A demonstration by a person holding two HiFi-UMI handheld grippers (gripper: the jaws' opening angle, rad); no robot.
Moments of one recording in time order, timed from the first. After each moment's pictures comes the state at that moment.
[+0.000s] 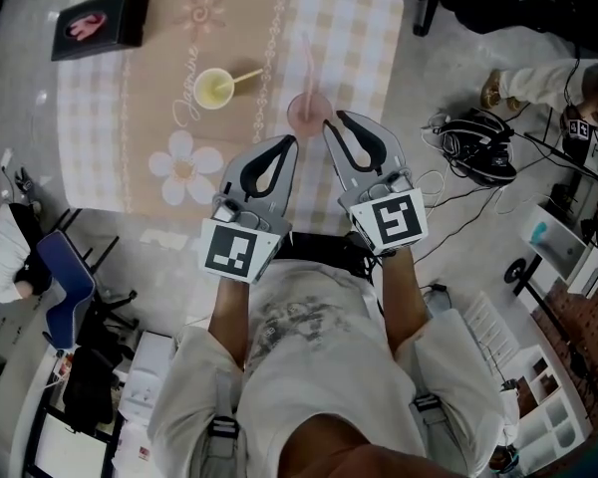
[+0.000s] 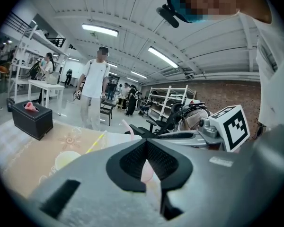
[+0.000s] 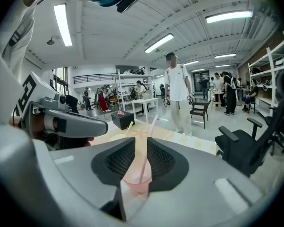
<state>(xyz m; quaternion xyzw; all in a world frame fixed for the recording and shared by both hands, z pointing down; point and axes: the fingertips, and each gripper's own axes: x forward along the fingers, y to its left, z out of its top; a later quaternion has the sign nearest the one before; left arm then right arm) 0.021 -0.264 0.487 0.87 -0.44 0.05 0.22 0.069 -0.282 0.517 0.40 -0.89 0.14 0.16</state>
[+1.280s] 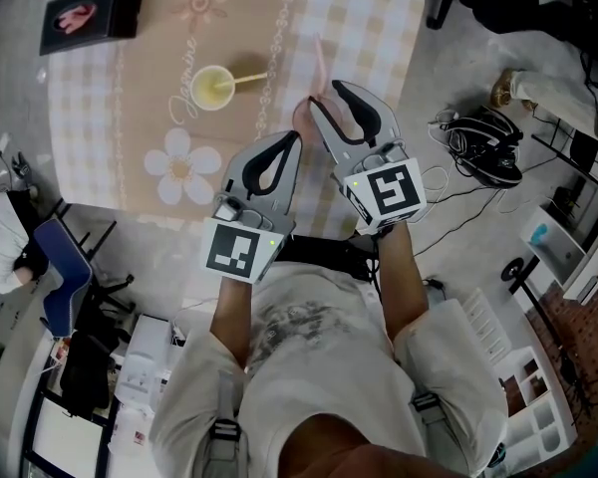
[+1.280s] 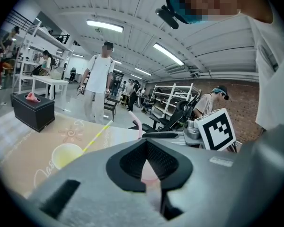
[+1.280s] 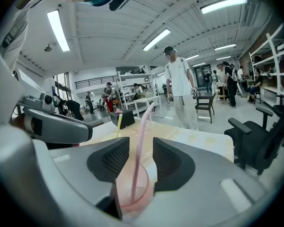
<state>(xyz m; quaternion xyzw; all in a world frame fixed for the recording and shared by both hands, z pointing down) 0.018 -0.284 0.521 0.86 -0.45 0.06 0.24 0.047 -0.331 0.565 0.38 -0.90 0.18 0.14</state>
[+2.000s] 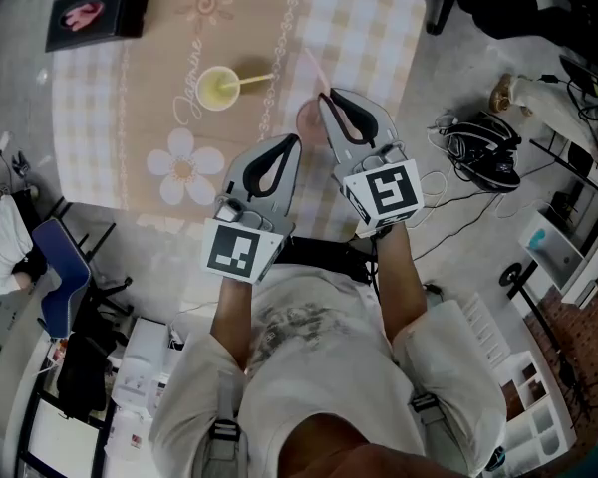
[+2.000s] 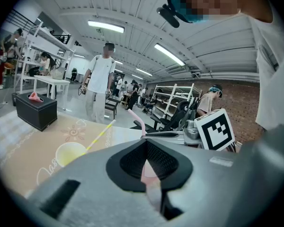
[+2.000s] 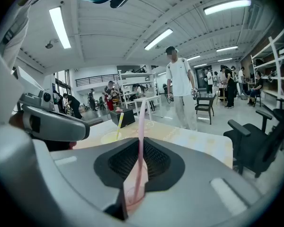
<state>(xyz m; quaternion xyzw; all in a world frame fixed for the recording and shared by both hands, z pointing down) 0.011 -0.279 0.522 0.85 -0.46 0.06 0.24 0.043 -0.330 0.566 0.38 -0.90 0.17 0.15</state>
